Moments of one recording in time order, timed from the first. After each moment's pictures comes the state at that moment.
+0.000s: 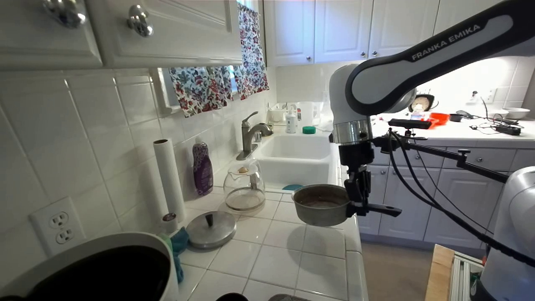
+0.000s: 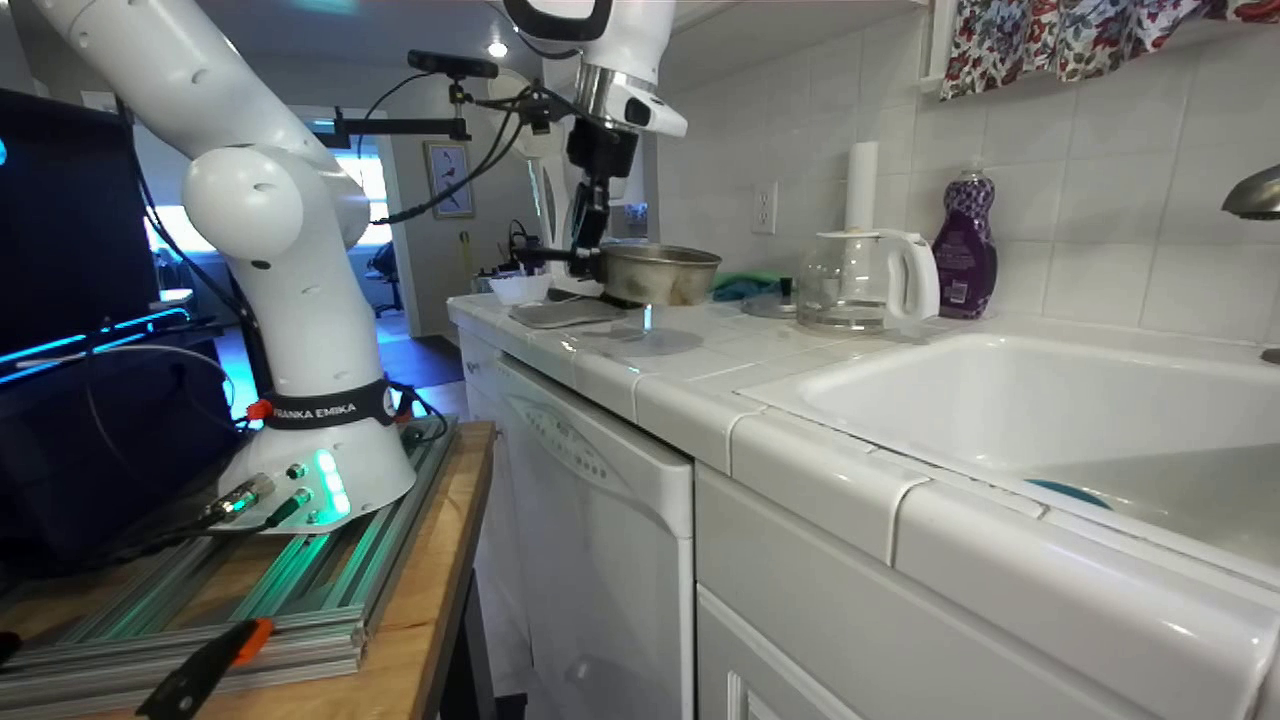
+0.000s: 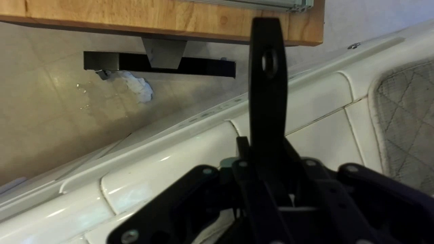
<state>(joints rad) 0.04 -0.55 -0.01 -2.61 0.18 1.80 -0.07</state>
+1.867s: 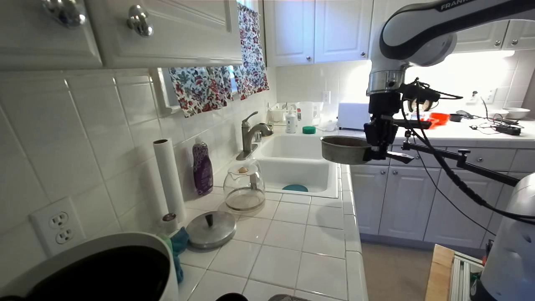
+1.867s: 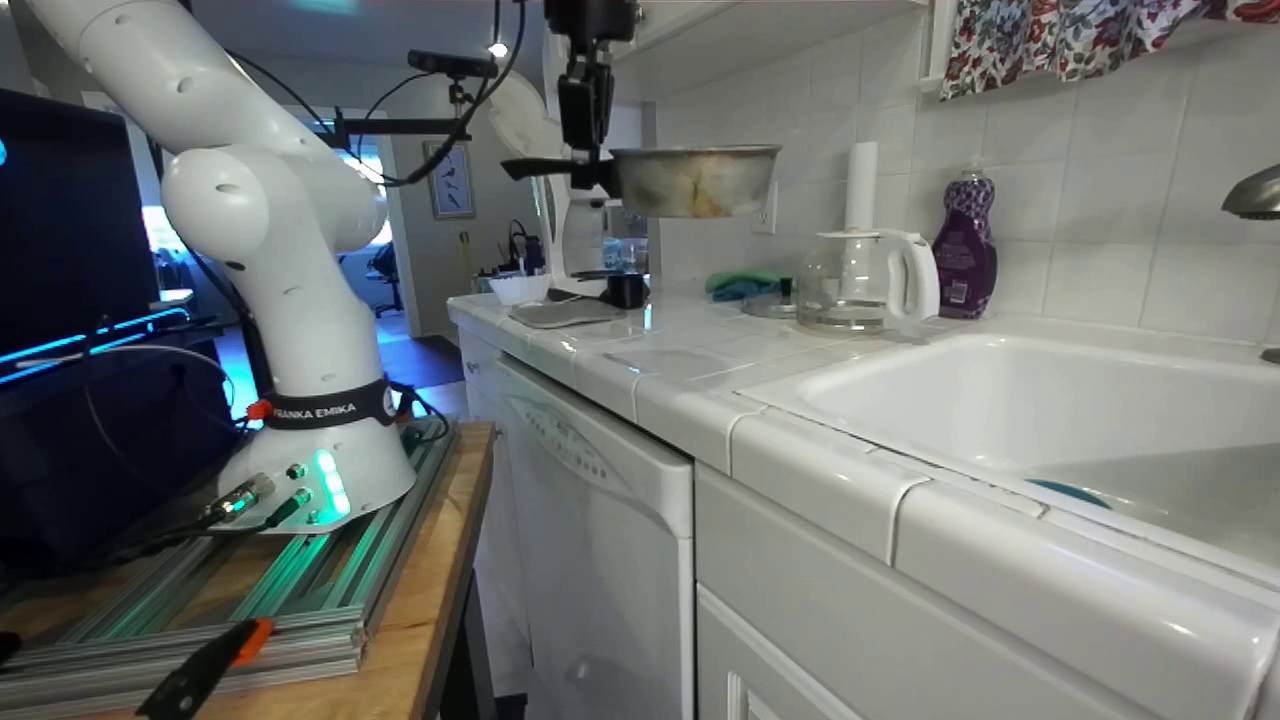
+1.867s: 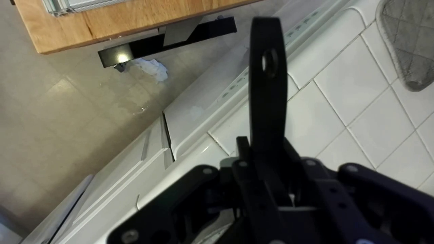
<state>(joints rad) -0.18 -0.65 -0.19 -2.44 0.09 1.63 -0.05</state>
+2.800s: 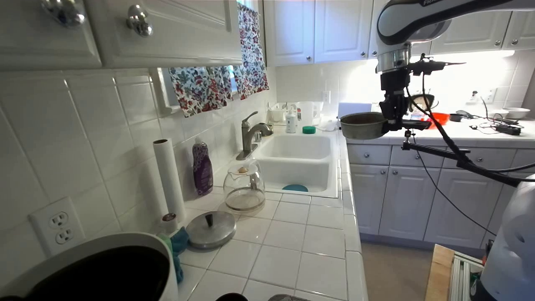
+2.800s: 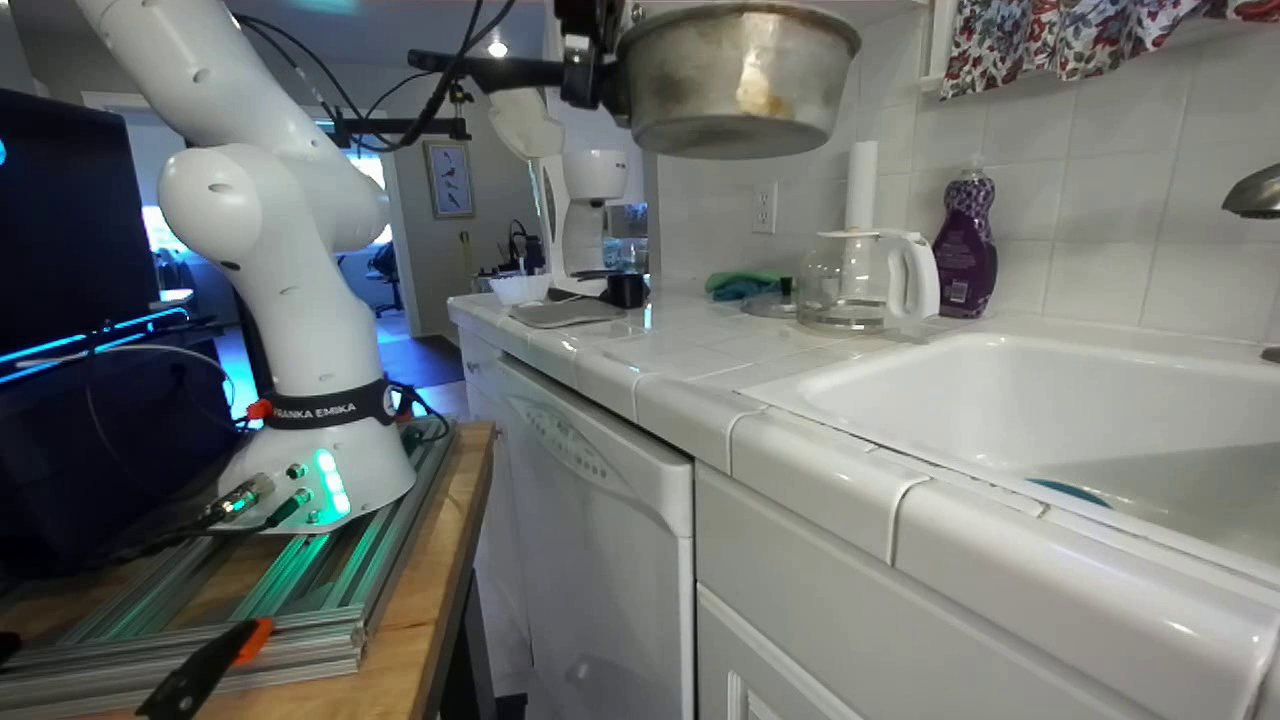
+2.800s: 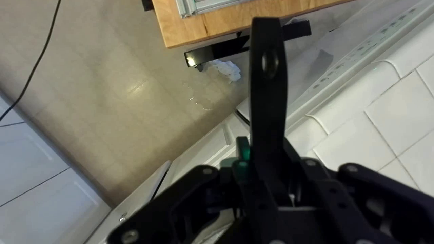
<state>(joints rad) -0.22 -0.48 -0.29 -2.14 -0.17 1.51 -0.19</state>
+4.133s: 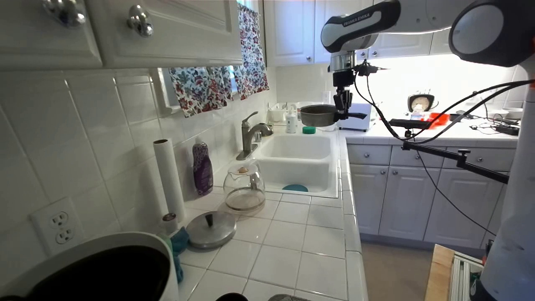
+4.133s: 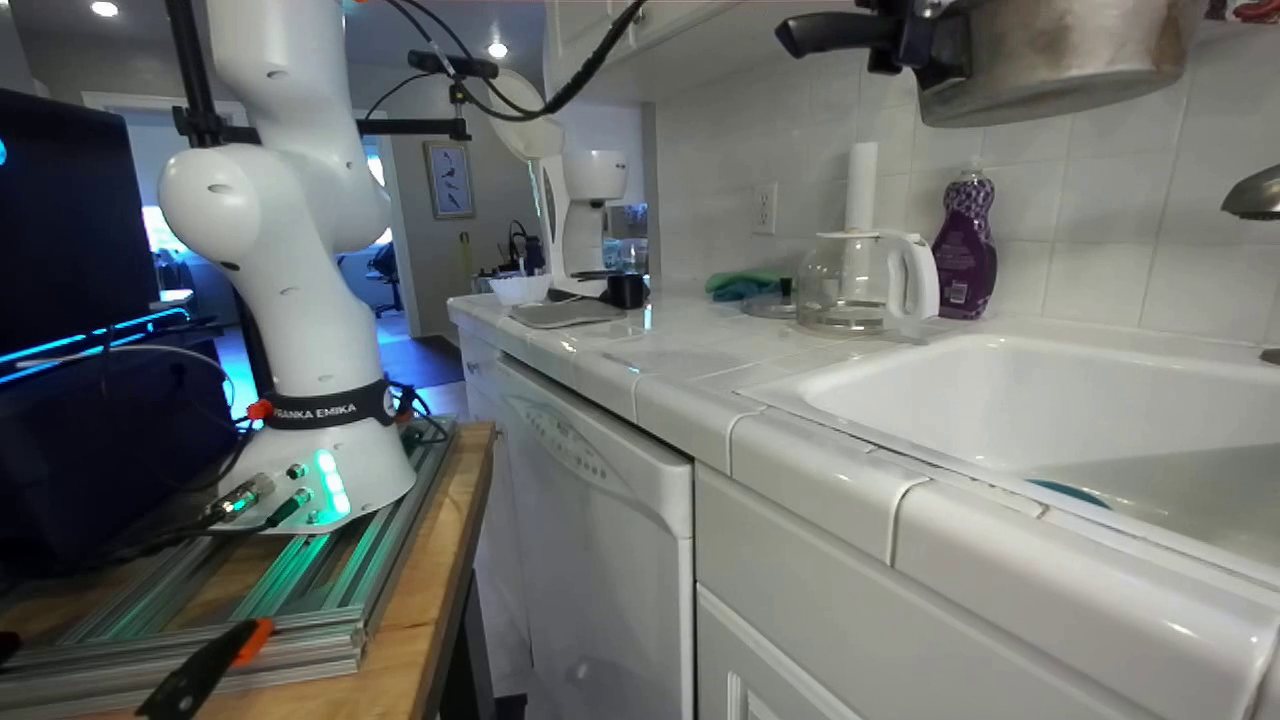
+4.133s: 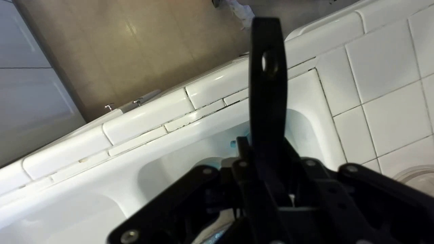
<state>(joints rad) -0.24 0.13 -0.31 -1.52 0.01 1.54 -0.55</state>
